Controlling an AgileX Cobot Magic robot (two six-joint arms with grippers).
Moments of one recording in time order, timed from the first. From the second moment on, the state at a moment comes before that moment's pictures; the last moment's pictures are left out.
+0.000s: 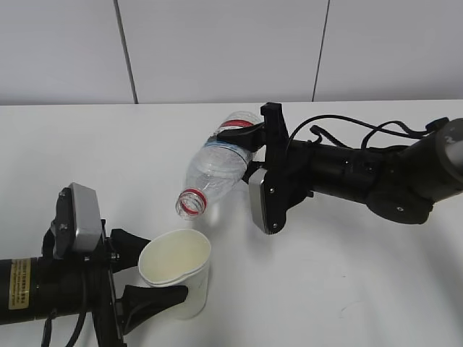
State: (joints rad) left arm -0.30 1.89 -0.35 0.96 -1.14 -0.15; right arm 0.31 2.05 -0.97 -0.70 -0.93 -1.17
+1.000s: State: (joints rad) left arm -0.30 1.89 -0.35 1.00 -1.14 -0.15; right arm 0.31 2.05 -0.97 -0.70 -0.93 -1.34
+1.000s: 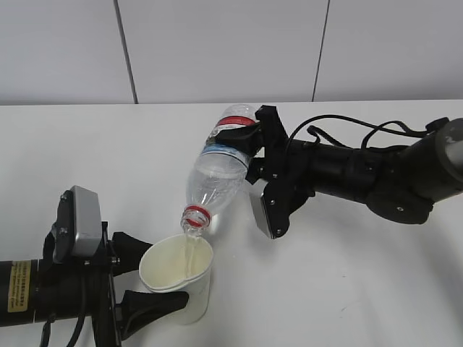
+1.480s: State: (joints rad) left arm -0.30 1.89 -0.35 1.00 -1.14 -0.15; right arm 0.31 2.05 -0.97 -0.70 -0.98 -1.35
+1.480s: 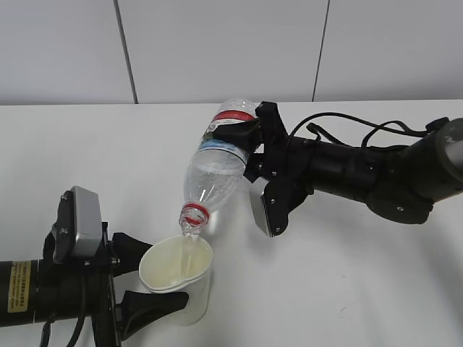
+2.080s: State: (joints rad) left arm -0.30 1.89 -0.35 1.00 -1.14 -0.15; right arm 0.31 2.05 -0.97 -0.70 -0.98 -1.36
